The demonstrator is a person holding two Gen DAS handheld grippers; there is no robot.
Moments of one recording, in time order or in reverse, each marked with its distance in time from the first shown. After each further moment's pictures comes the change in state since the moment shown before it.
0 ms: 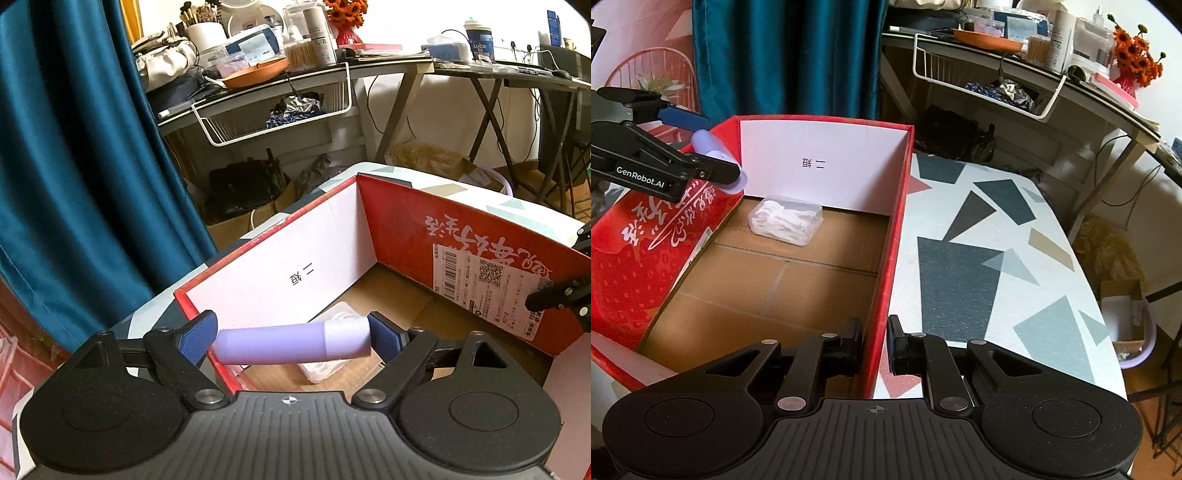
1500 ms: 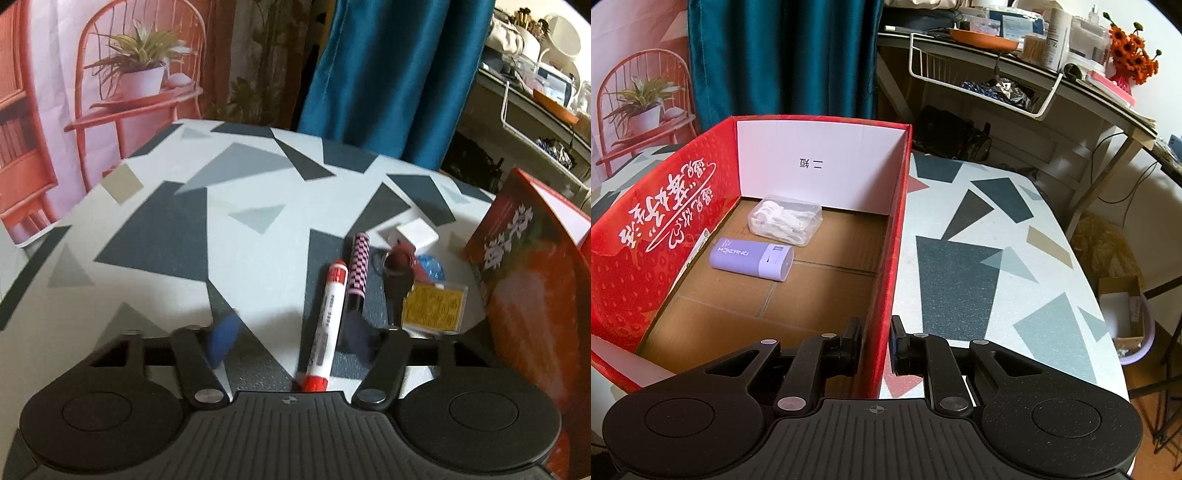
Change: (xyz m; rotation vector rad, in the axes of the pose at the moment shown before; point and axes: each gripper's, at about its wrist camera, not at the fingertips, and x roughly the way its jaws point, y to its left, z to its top) left arm -0.086 0.123 -0.188 -0.839 0.204 0.351; right arm 0.001 0.001 -0.001 0.010 -0.001 -0.007
